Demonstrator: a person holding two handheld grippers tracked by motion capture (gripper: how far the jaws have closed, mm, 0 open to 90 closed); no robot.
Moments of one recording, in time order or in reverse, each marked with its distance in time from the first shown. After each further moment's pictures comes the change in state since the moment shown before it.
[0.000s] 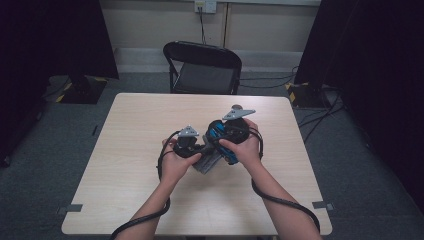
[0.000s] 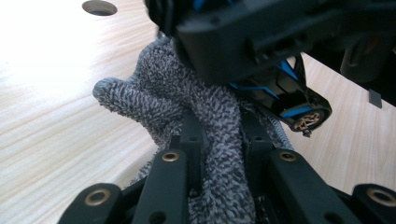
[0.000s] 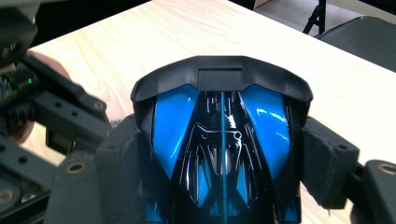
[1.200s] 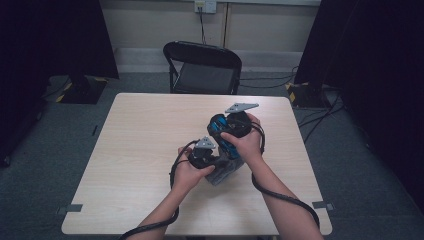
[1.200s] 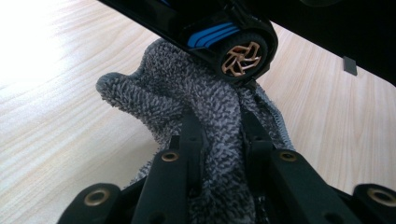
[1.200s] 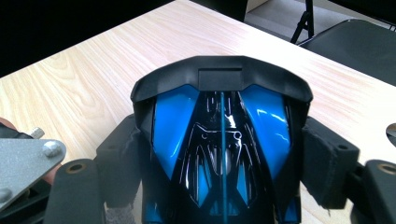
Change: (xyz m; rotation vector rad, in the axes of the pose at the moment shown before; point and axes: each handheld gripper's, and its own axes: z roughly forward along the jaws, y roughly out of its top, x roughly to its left) left arm -0.034 -0.011 0.031 0.065 -0.087 0.074; right arm -0.008 0.014 -0.006 -0.019 -0.021 0.038
